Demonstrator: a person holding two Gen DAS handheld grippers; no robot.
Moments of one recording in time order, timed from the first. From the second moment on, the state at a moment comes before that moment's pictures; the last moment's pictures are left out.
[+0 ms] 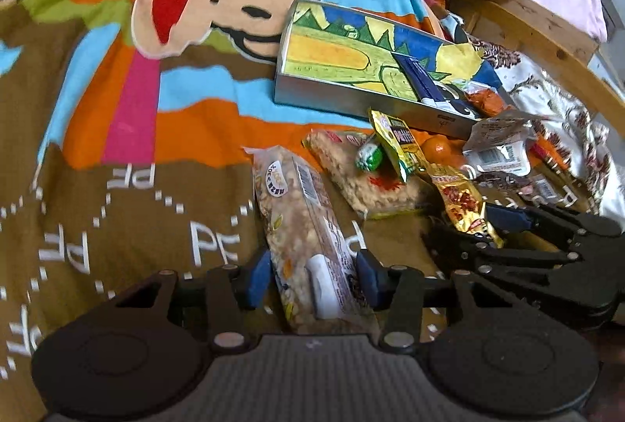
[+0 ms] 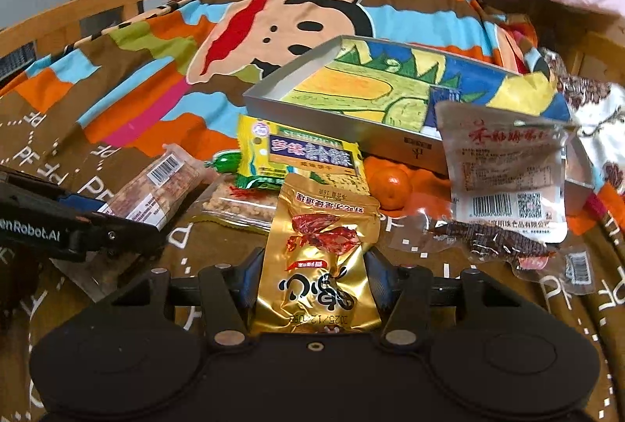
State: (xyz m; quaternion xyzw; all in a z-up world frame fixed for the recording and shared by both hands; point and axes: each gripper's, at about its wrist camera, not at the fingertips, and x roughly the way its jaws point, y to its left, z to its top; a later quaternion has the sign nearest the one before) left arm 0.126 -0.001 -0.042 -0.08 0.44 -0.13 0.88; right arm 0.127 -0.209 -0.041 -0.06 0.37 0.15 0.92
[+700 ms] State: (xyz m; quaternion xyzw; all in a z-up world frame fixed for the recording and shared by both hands) left arm 0.129 0.028 -0.054 -0.21 0.47 -0.13 0.85; right arm 0.117 -0.205 -0.039 -0.08 0.36 0.16 0.92
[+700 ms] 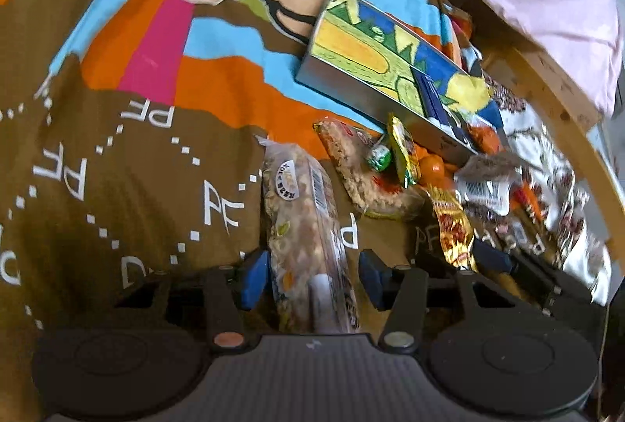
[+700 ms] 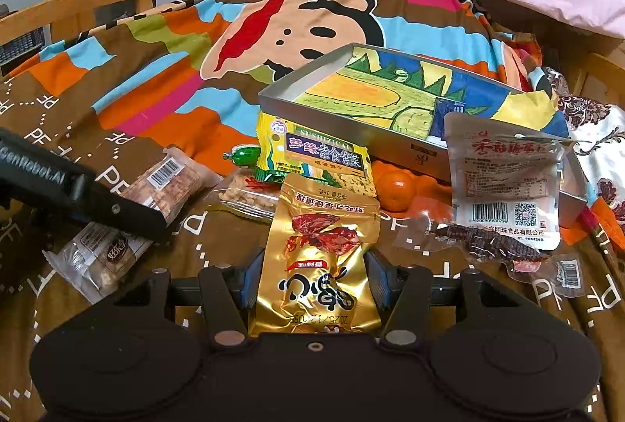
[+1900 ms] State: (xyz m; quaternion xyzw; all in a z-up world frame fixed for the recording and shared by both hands) left arm 0.151 -0.012 0.035 -0.22 0.25 -0.16 0.93; right arm 0.117 -0.233 0.028 -0.13 0.14 0.13 0.97
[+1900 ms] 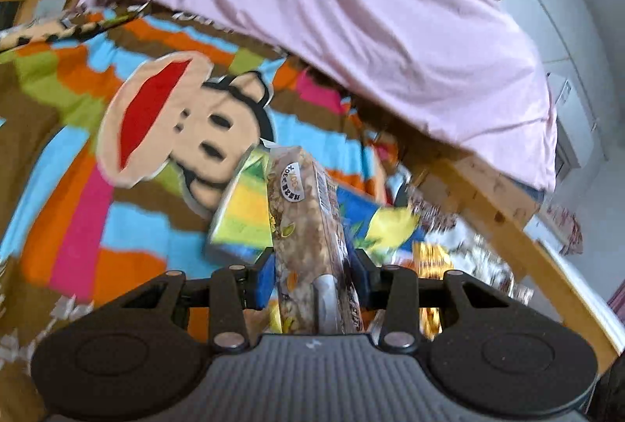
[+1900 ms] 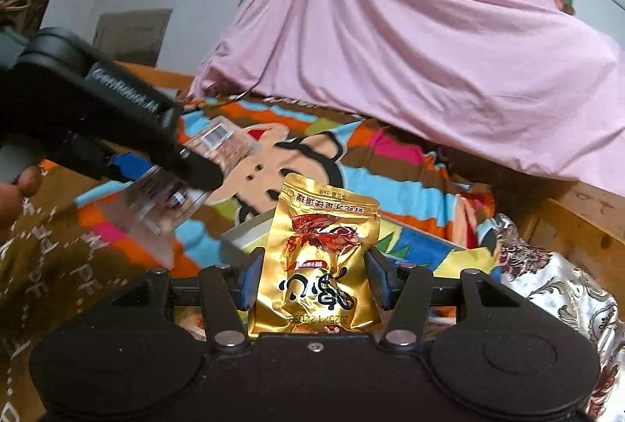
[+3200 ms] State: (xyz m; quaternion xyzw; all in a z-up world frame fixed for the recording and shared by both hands) left arm 0.352 -0.191 -0.024 -0.13 0.42 -0.18 0.88; right arm 0.290 -0.367 -0.026 -0.01 0.27 0.02 0.96
